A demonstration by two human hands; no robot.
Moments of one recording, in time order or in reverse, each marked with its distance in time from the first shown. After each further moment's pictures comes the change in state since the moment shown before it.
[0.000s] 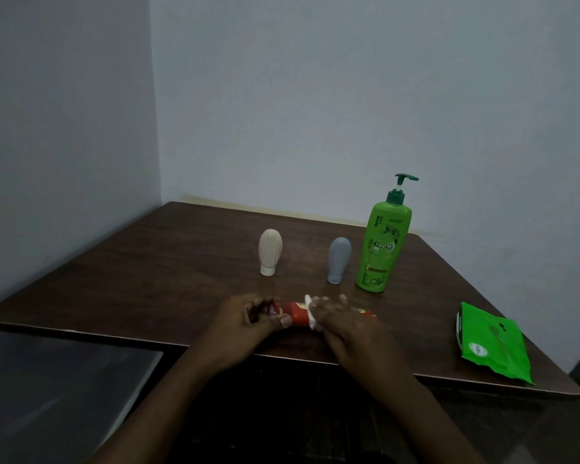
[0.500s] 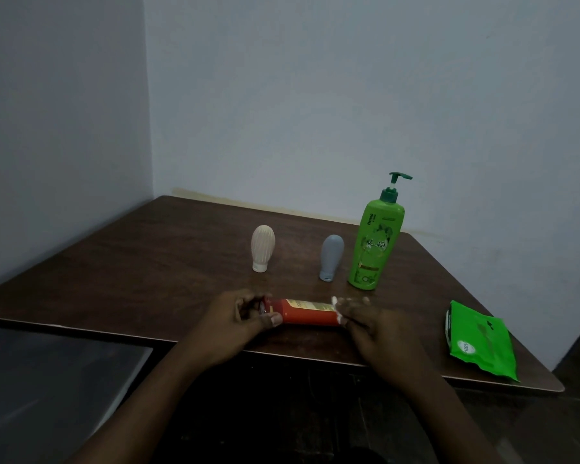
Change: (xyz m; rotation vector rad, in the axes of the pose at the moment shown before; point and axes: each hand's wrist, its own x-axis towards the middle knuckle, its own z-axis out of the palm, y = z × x) left_hand 0.001 -0.011 -0.002 0.044 0.010 -0.040; right_hand -0.011 0.025 -0.025 0.076 -0.038 0.205
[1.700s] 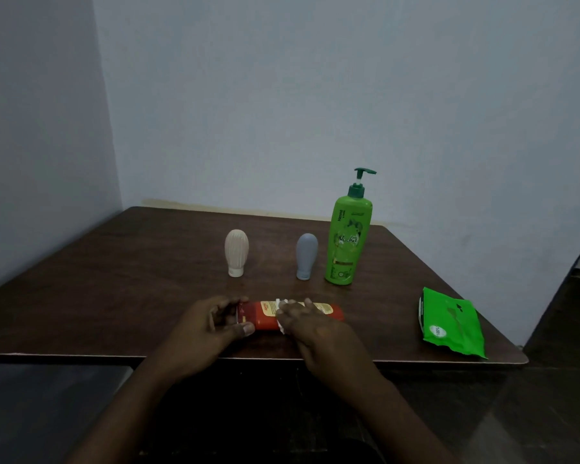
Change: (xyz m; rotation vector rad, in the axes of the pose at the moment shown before) left_hand 0.003 0.000 -0.002 0.037 -0.068 -0.002; right_hand -0.001 -0.022 0.039 -0.129 0.016 -0.273
